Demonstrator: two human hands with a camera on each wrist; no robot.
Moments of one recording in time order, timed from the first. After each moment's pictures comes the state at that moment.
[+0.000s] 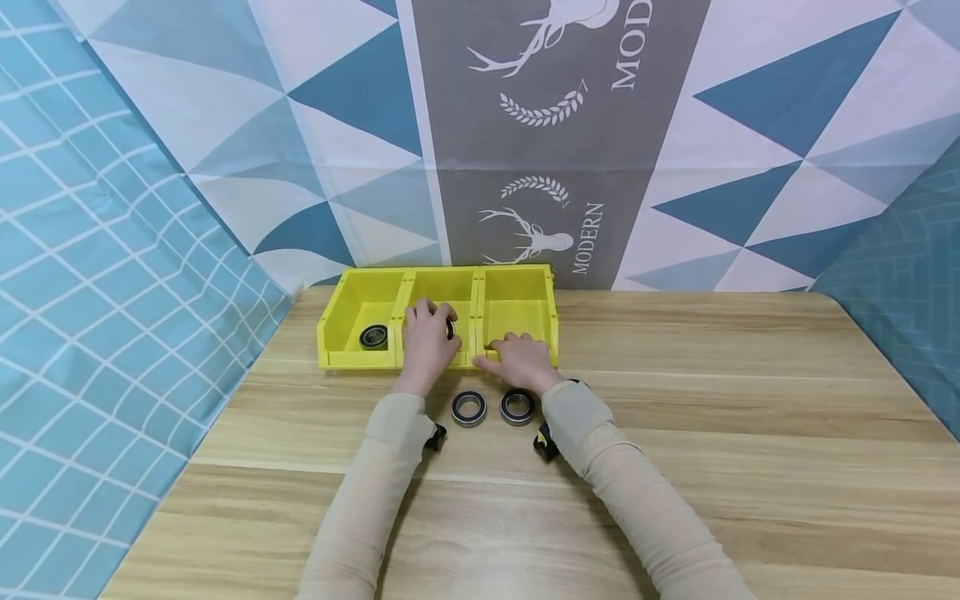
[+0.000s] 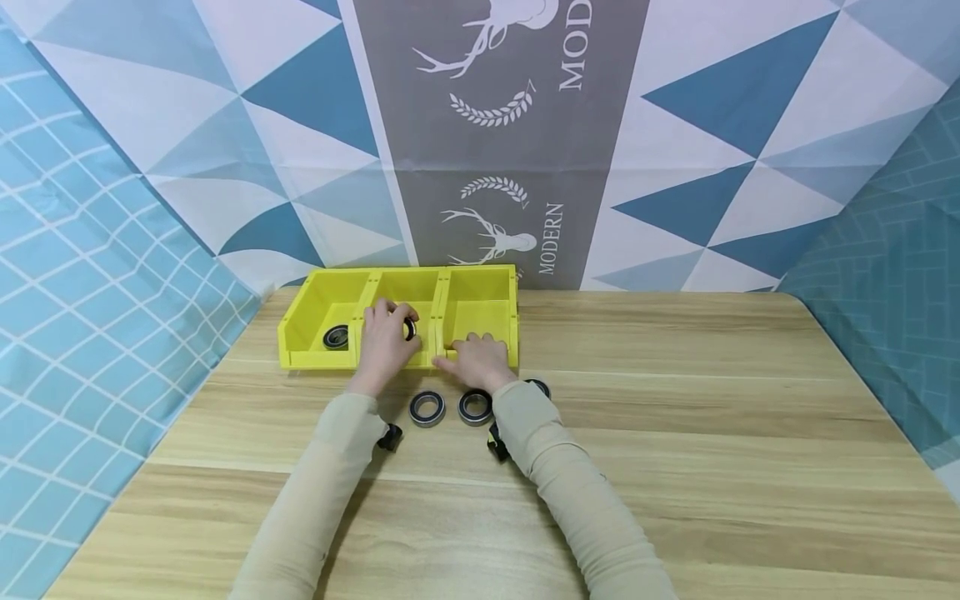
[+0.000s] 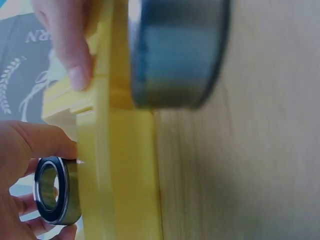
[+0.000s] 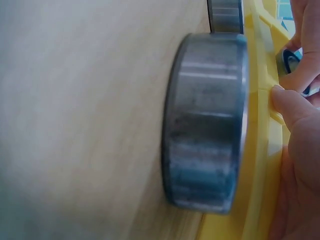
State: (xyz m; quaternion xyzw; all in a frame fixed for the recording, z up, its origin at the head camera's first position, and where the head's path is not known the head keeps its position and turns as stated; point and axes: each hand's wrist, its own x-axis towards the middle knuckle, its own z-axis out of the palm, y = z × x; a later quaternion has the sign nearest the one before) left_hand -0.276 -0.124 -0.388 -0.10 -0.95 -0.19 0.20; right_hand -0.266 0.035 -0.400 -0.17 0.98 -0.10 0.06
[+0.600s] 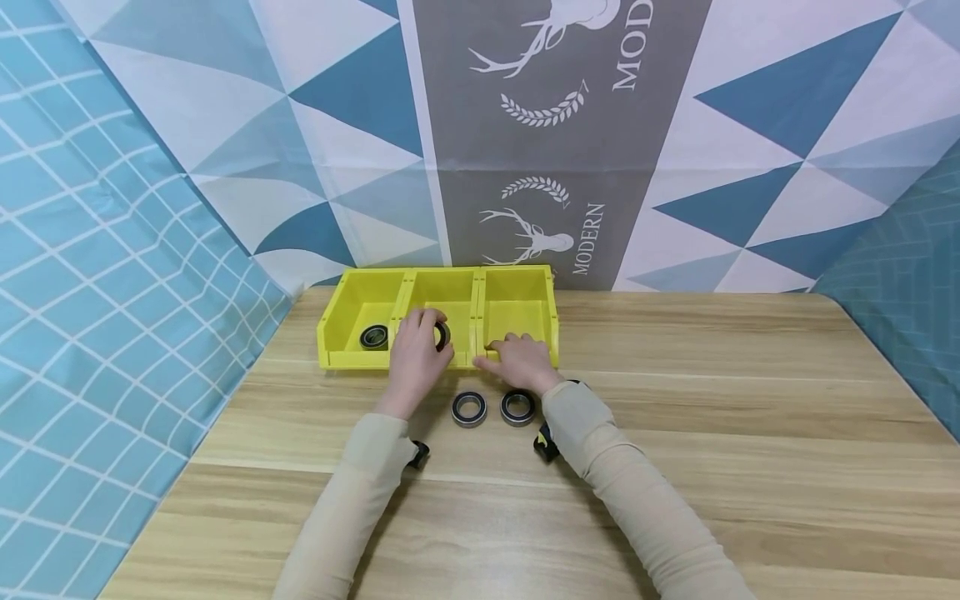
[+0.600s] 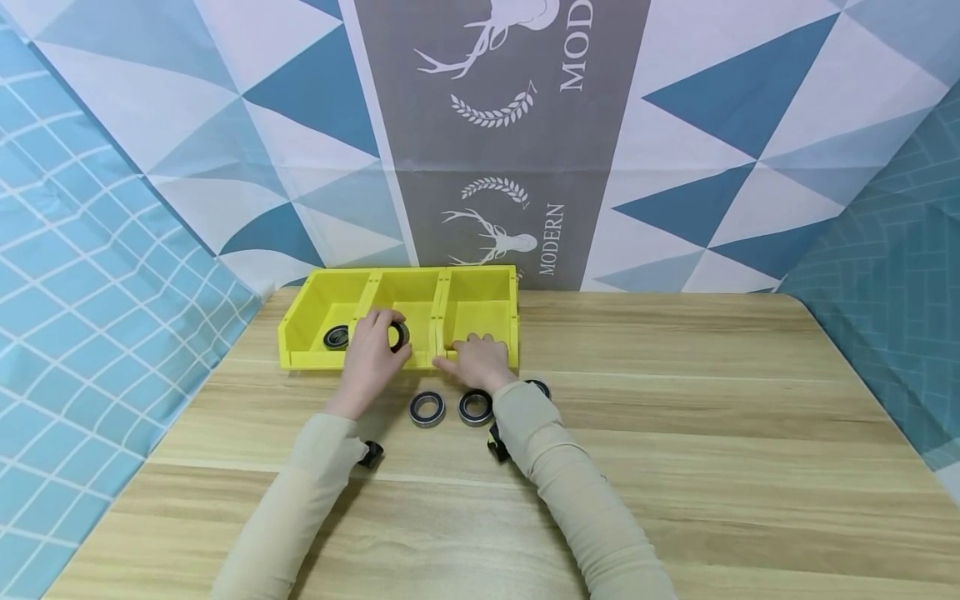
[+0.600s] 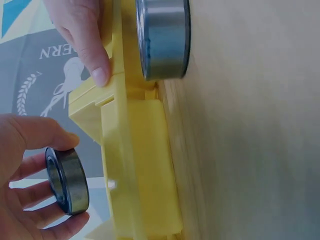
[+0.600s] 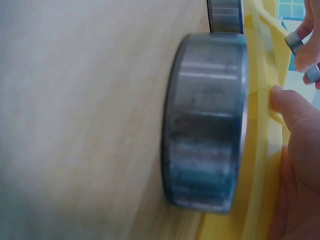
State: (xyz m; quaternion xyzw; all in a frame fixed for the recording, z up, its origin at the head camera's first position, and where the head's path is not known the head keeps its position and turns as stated) left_hand -0.248 -0.137 -0.381 -0.13 -0.94 -0.21 0.25; right_hand -0.266 0.035 -0.400 -0.16 0.98 -0.10 0.06
